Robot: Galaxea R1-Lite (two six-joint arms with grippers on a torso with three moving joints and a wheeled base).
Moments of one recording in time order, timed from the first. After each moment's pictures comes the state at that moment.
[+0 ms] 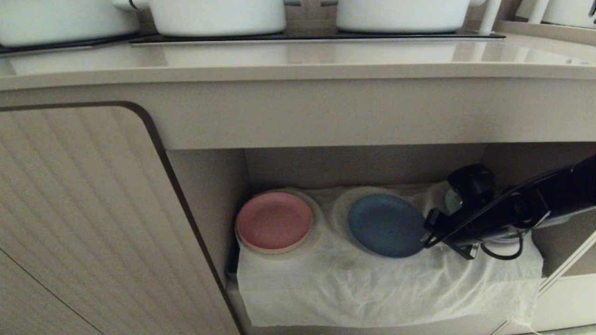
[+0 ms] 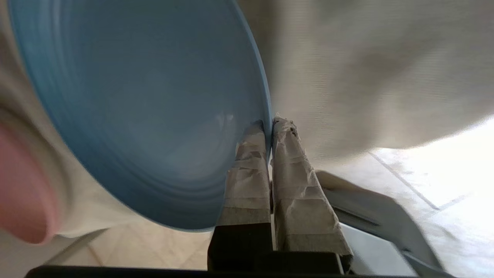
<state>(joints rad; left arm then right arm) 0.00 0.00 0.00 0.00 0.00 -0.05 0.14 2.02 -1.04 0.01 0.14 0.77</state>
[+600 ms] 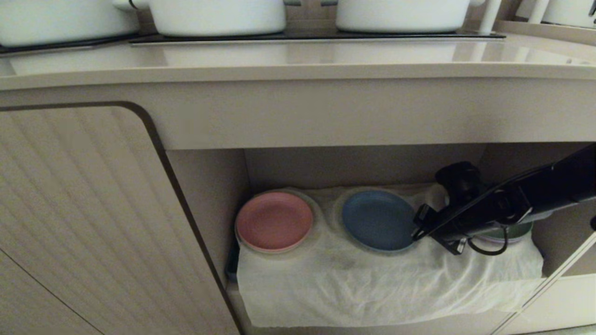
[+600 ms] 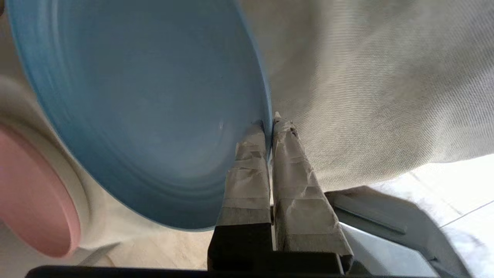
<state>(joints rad) 0.00 0.00 0.00 0.00 0.00 -0.05 0.18 2.07 -1.11 0.01 0.12 0.84</state>
